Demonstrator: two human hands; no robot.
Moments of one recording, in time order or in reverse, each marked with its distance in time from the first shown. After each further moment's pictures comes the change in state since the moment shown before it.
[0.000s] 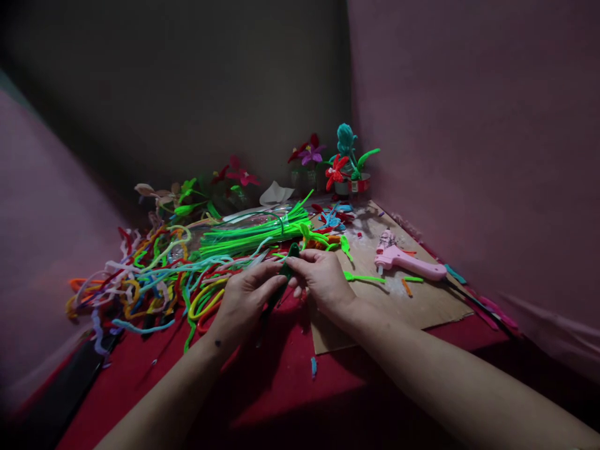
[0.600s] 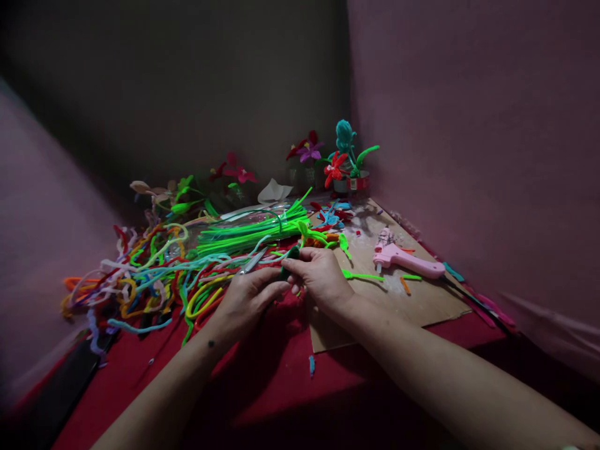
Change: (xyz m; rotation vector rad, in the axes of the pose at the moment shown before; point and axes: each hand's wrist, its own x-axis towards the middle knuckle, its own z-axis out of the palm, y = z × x) left_hand 0.000 0.007 -0.006 0.236 -0.149 0.026; right_hand -0.001 -0.006 0.003 -0.014 0.007 0.041
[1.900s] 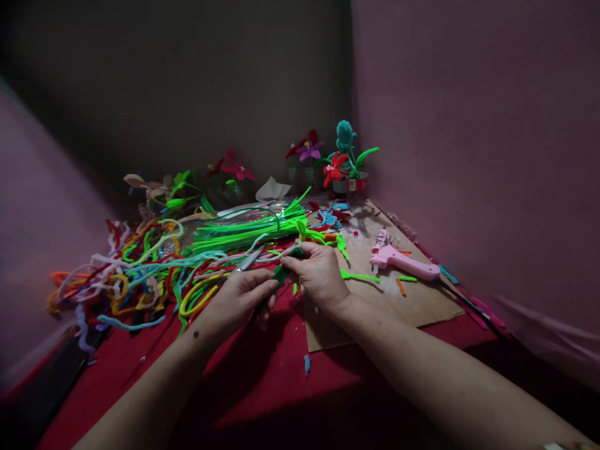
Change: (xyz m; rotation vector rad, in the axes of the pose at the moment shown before) left_hand -0.003 0.002 -0.002 -0.450 -0.165 -0.316; right_hand -0.003 -0.010 0.004 -0.127 0.109 -0.153
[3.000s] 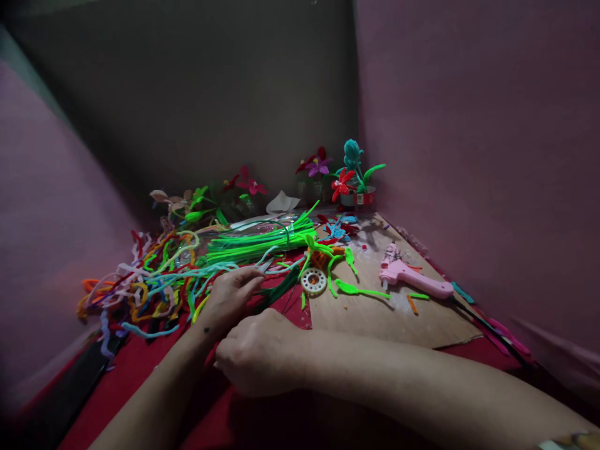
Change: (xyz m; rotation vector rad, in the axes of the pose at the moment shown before) left_hand 0.019 -0.024 -0.046 0.710 0.456 0.261; right_hand -0.037 0.021 0.051 -0.893 -0.717 -1.029
